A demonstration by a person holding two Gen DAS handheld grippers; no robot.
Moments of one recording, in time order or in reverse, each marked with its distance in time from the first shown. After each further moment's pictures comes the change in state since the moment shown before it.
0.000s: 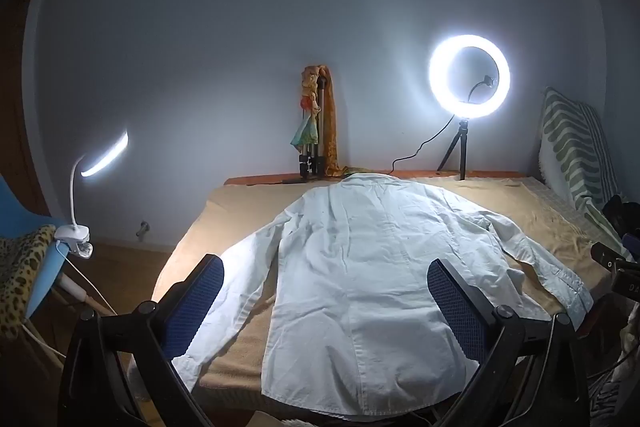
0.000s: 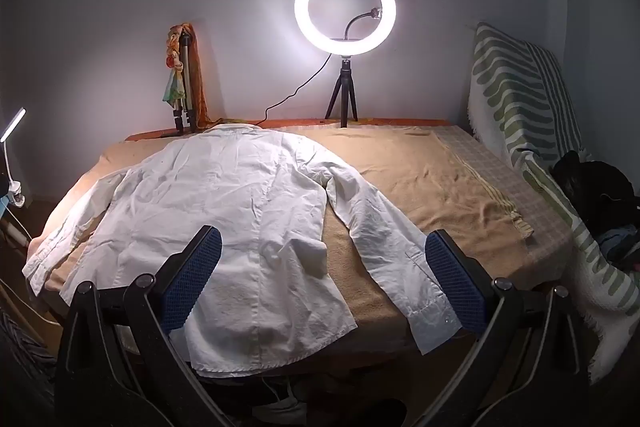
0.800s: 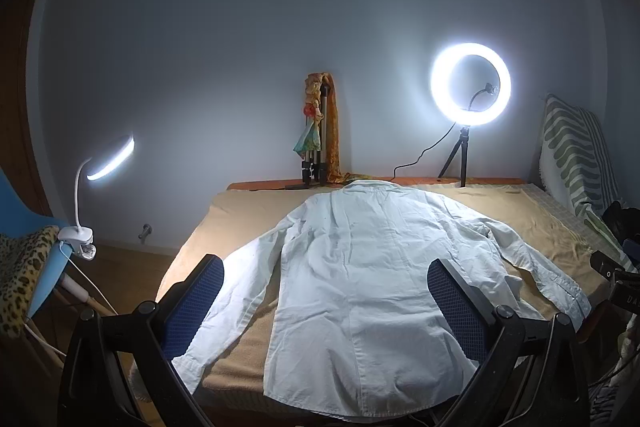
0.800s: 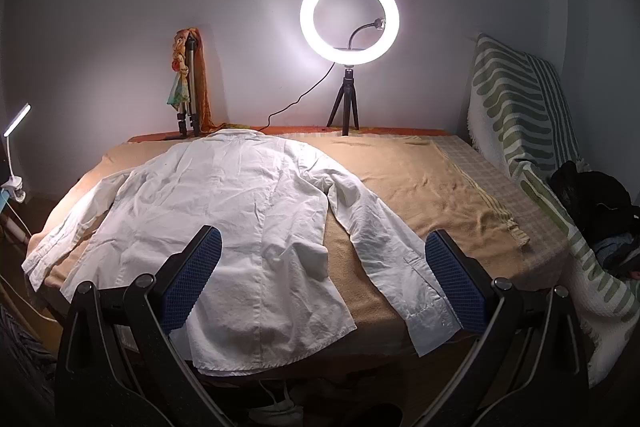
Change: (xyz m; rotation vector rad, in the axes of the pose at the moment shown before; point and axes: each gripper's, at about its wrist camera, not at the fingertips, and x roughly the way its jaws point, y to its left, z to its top) left arm -0.009 0.000 0.005 -0.007 -0.008 0.020; right arm -0.013 0.003 0.002 -0.029 -0.025 -0.008
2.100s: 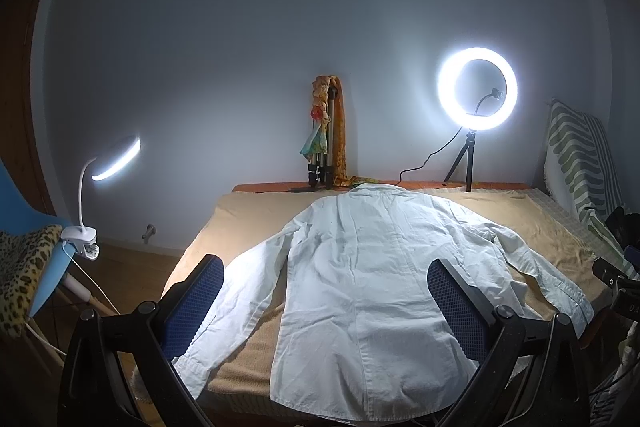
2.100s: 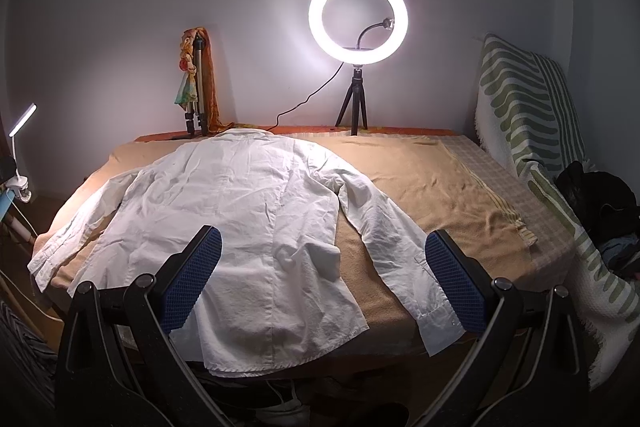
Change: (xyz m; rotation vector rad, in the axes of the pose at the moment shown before) left arm 0.001 0.007 0.001 -0.012 -0.012 0.015; right arm 0.001 0.011 -0.002 0.000 -0.004 0.020
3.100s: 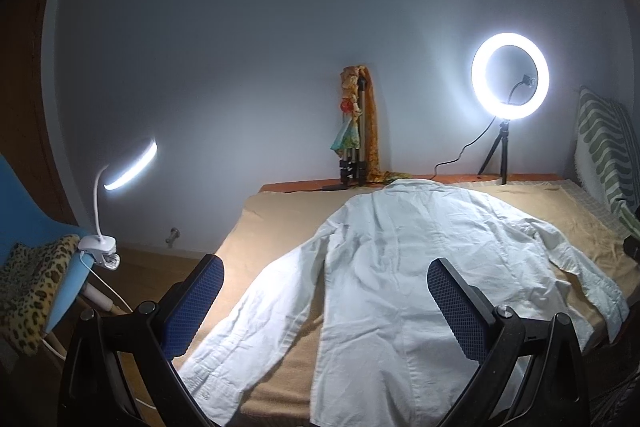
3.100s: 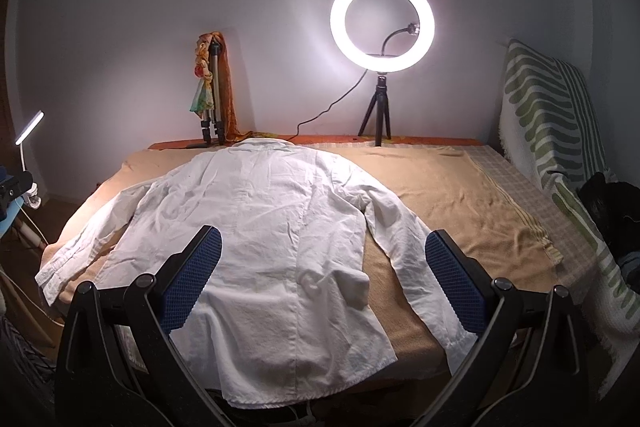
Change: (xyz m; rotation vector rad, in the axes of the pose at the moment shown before) left arm 0.041 0.027 0.007 0.036 0.020 0.107; right arm 0.032 0.014 0.021 -0.011 -0.016 0.080
